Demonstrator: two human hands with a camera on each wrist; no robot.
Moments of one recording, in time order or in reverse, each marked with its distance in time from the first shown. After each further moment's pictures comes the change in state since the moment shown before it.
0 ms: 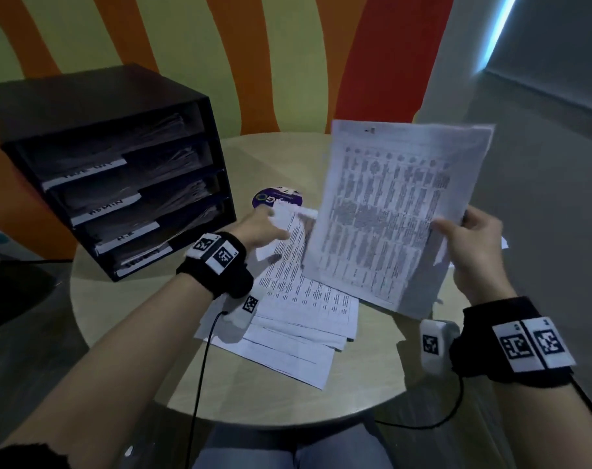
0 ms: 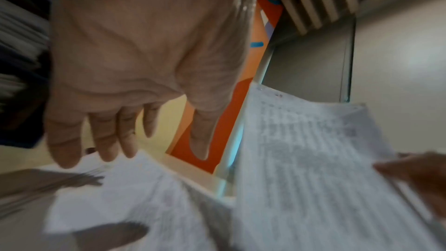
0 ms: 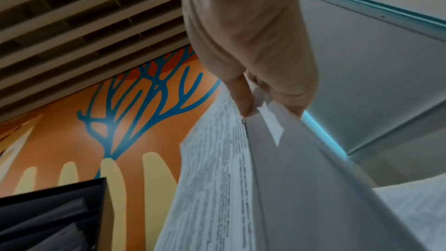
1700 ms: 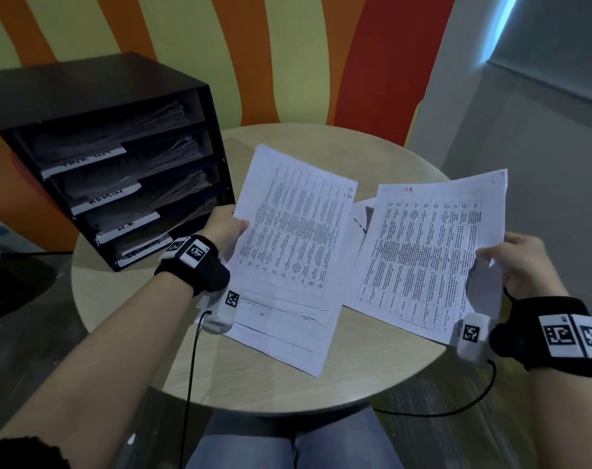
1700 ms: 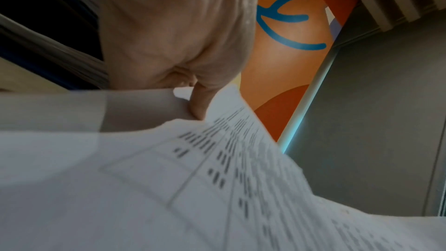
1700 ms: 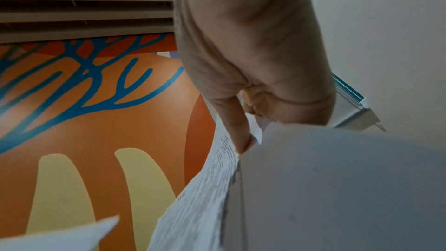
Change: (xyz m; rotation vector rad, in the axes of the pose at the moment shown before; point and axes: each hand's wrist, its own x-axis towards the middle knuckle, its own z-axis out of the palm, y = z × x) left_hand 0.004 -0.052 -0.019 -0.430 0.196 -0.116; right_hand 0.023 0.035 -0.064 -0.164 0.034 0.301
